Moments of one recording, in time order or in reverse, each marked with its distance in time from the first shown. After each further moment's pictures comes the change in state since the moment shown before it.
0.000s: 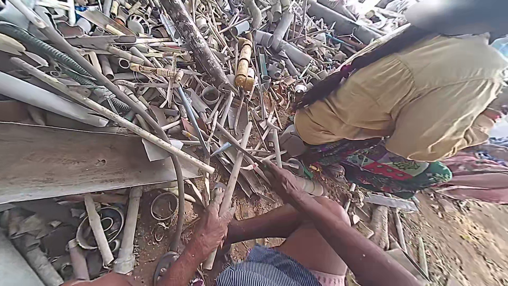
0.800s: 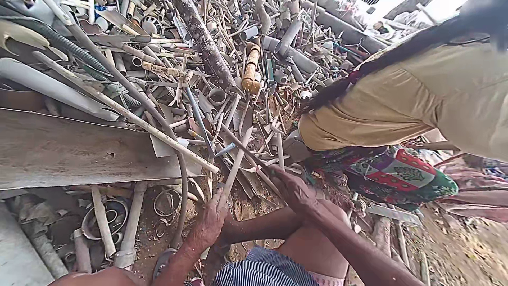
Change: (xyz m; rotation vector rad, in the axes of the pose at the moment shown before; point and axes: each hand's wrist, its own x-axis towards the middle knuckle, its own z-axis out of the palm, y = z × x) left_hand 0.002 -0.003 -0.015 0.176 0.043 0.030; right_hand -0.021 -0.024 -0.024 0.037 0.043 -0.066
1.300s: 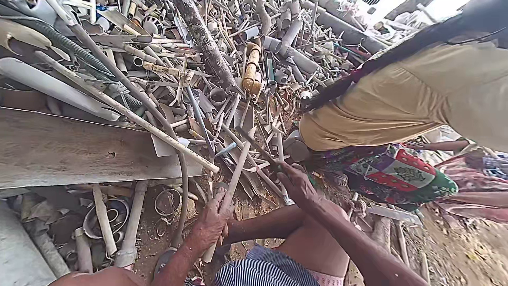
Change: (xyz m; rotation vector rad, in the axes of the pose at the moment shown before) left_hand -0.007 0.003 0.002 -0.331 -0.064 -0.017; right_hand 0.004 0.010 -0.005 0.087 0.077 0.011
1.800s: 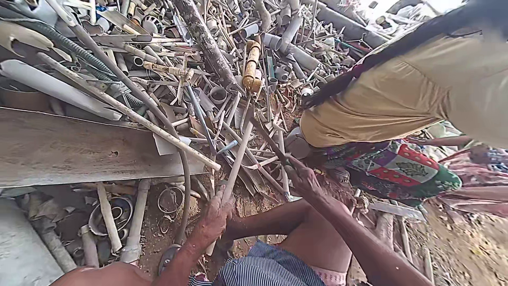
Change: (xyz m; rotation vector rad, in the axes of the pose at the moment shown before) left_hand -0.005 0.001 0.003 0.058 0.039 0.052; right_hand 0.000 0.018 -0.001 0.055 0.062 0.092
